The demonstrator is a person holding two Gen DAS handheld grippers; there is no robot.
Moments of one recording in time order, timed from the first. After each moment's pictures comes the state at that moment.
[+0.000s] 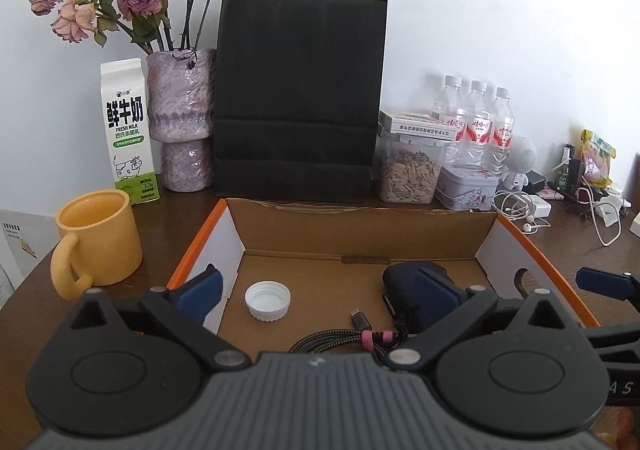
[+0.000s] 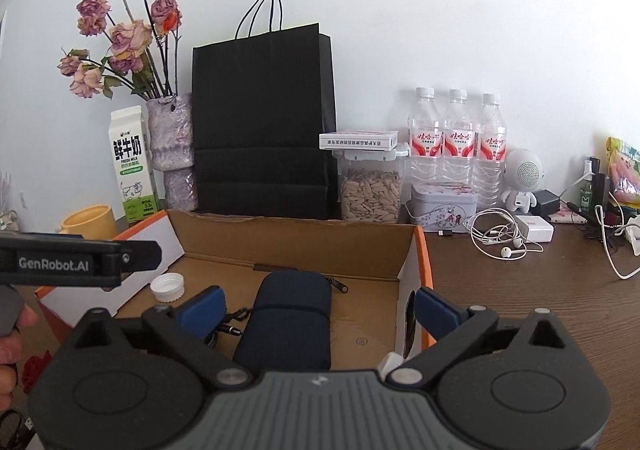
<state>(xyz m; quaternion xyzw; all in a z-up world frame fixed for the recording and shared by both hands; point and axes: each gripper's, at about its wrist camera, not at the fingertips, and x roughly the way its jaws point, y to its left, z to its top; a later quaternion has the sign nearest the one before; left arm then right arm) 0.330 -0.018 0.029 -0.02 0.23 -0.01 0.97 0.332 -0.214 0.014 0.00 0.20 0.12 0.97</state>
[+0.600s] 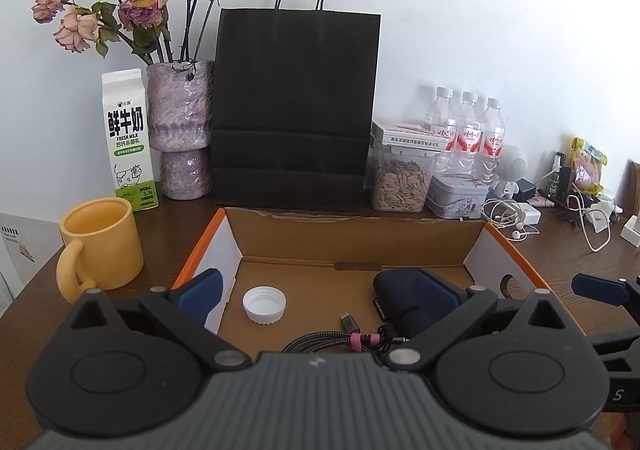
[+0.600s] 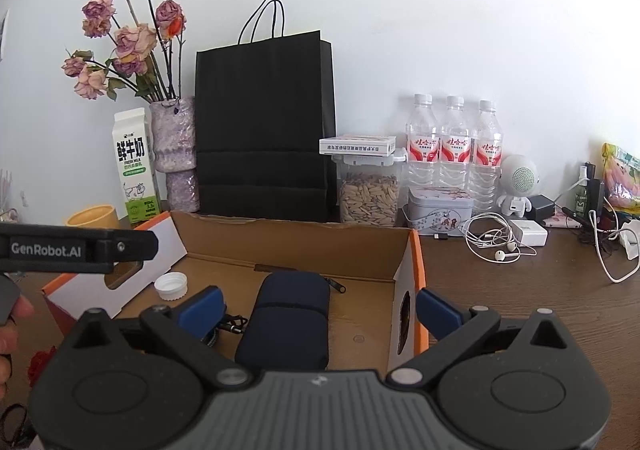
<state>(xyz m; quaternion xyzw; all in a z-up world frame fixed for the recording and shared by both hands) 0.314 -0.019 0.041 -0.03 0.22 -0.01 0.98 0.319 -0.217 0.021 0.00 0.20 0.12 0.97</state>
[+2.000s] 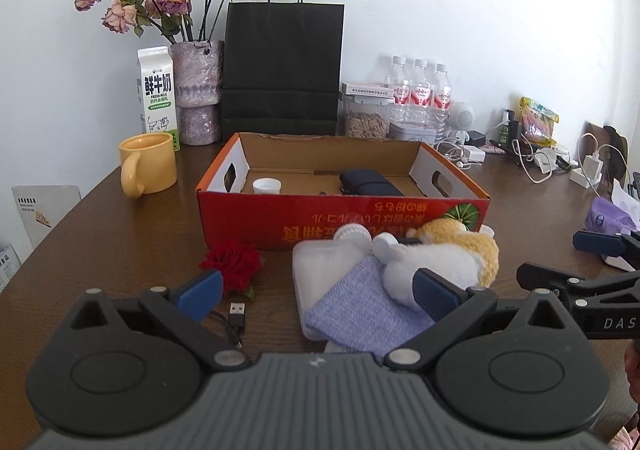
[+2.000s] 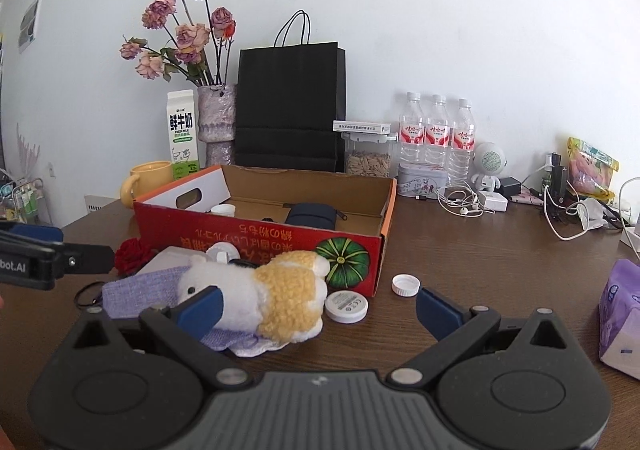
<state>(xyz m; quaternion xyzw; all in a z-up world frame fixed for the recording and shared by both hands) 0.126 -0.024 0.019 -0.02 0.25 -0.04 0.97 0.139 -0.252 0.015 -0.03 0.21 0.14 0.97</state>
